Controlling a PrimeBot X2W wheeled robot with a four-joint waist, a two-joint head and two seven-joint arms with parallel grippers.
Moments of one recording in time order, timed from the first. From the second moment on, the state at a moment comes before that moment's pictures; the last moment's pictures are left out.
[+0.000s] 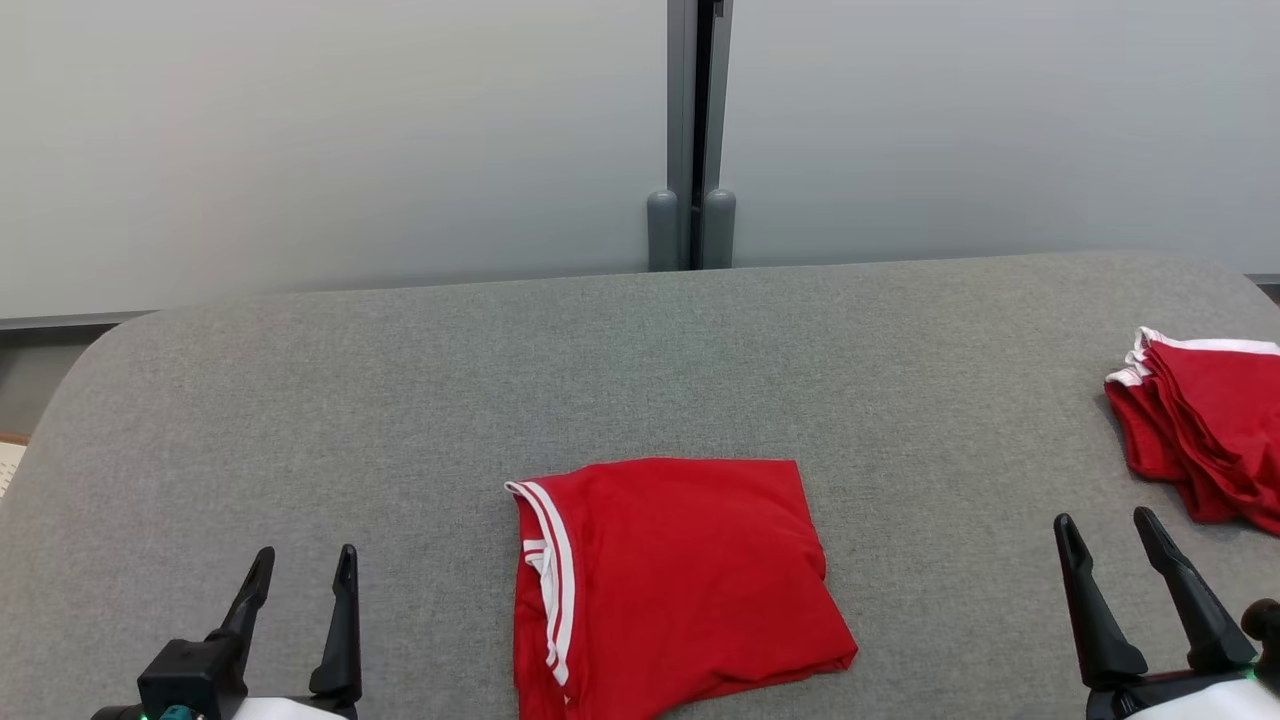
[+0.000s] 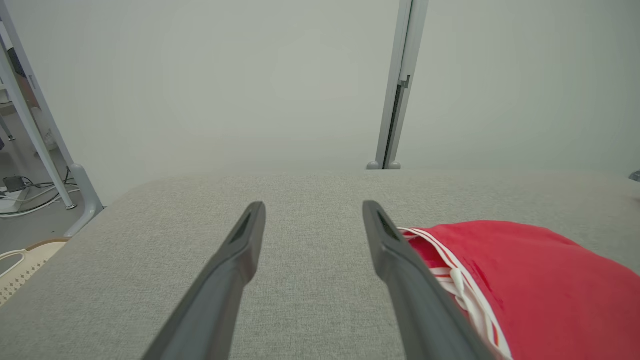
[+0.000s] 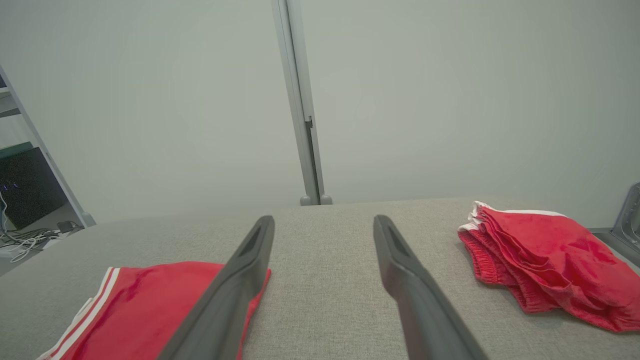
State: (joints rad) left arm 0.10 0.23 -0.17 0.10 -0.35 0.11 -0.19; right arm 0.18 -0.19 0.04 -0.13 0.34 0.13 -0.02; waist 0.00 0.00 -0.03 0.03
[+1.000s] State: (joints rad) left arm 0.09 0.25 -0.18 0.12 -0.36 0.12 -0.20; right arm 0.20 -0.19 0.01 -0.17 0.32 0.13 0.04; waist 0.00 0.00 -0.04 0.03
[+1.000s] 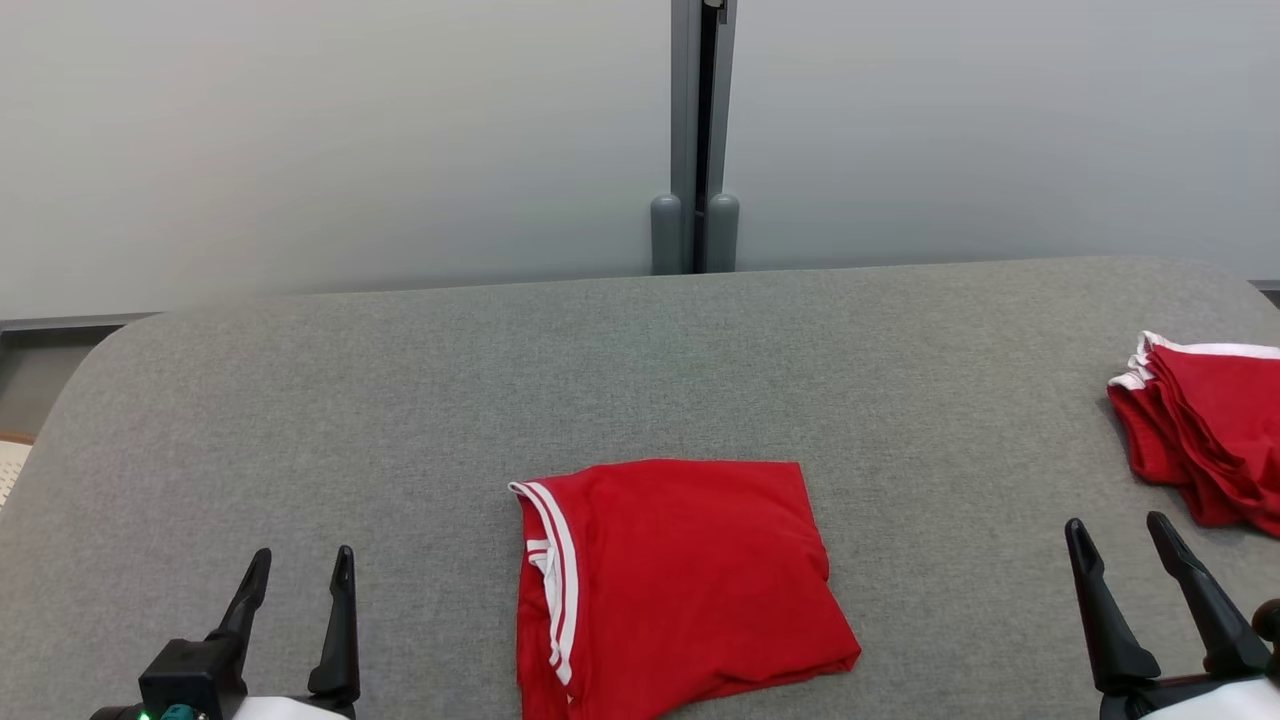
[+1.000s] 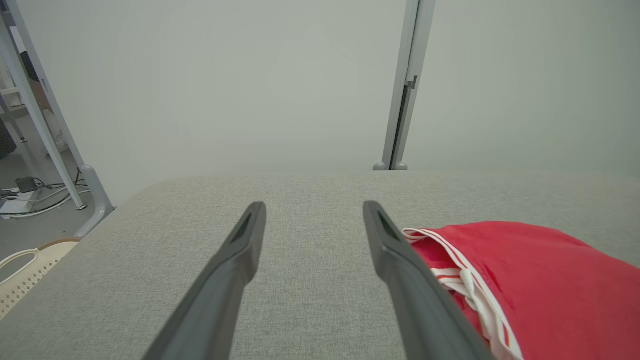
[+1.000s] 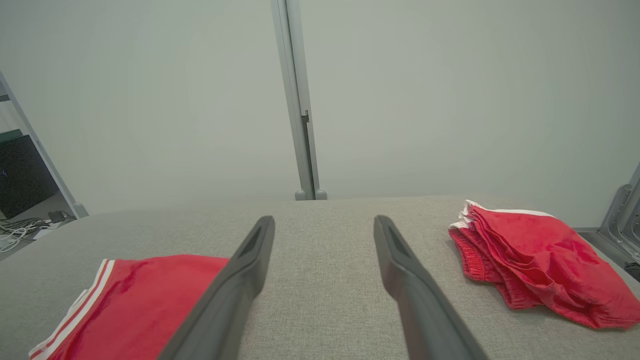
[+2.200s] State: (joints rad) left arm -0.19 0.10 -0.16 0.06 -0.28 0.05 -0.26; right arm -0.10 -0.24 0.29 0.25 0.40 0.13 0.08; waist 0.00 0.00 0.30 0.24
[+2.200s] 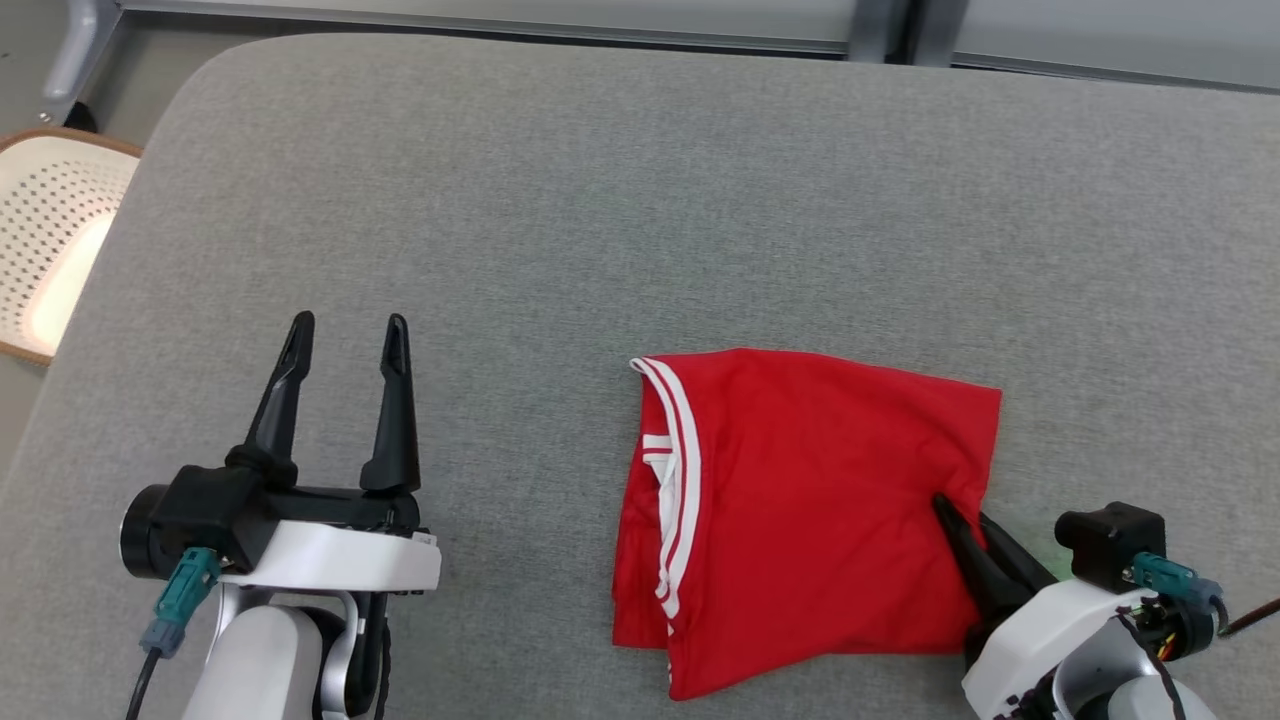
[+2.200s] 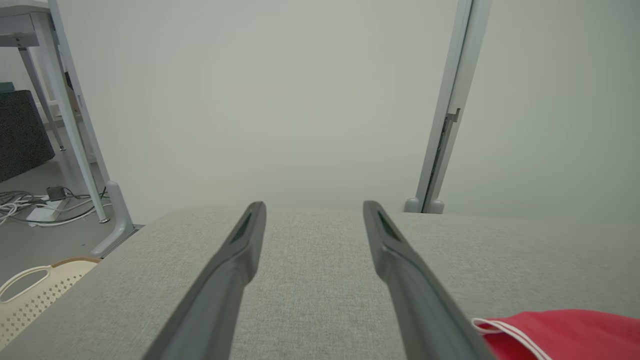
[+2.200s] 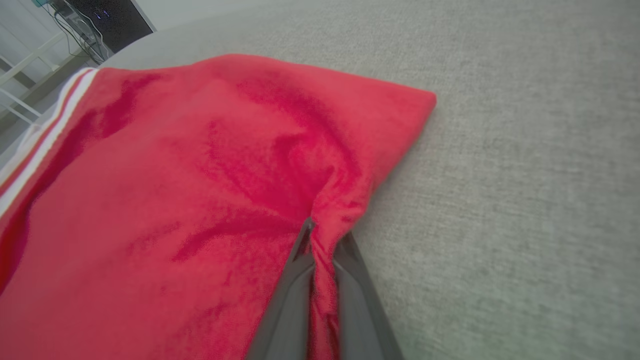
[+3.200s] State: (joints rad) left arm -0.31 0.23 -0.17 -0.15 -0.20 0.02 -0.14; right arm -0.60 -0.52 0.09 0.45 0.41 0.13 -0.11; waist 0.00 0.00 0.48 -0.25
